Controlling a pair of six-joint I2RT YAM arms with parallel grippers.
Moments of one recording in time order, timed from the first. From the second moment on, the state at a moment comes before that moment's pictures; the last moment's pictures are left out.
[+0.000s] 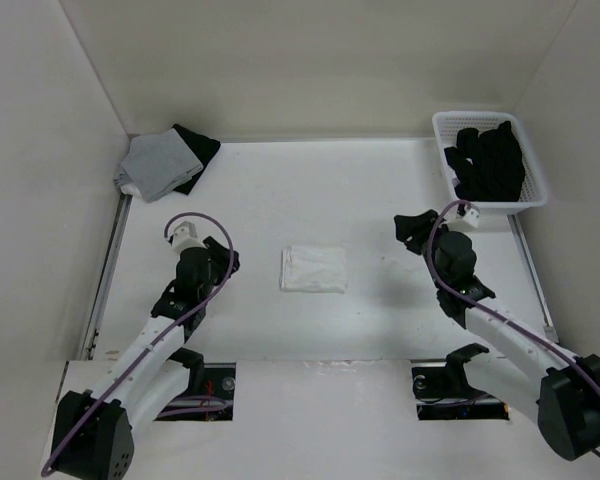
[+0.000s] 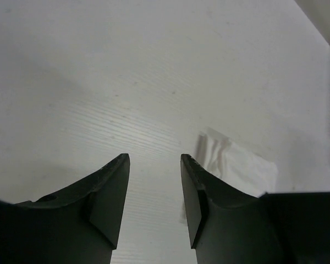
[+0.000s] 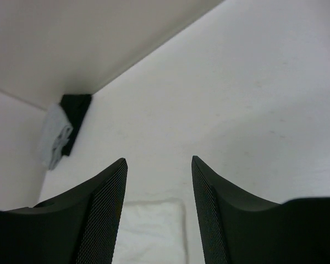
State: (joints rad) left arm -0.33 0.81 0.33 0.04 -0.20 -0.78; right arm 0.39 0.96 0.44 0.41 0.23 0.75
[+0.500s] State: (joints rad) left arm -0.25 0.84 0.31 -0.03 -0.19 -0.77; right arm 0.30 0.99 0.34 0.44 0.26 0.76
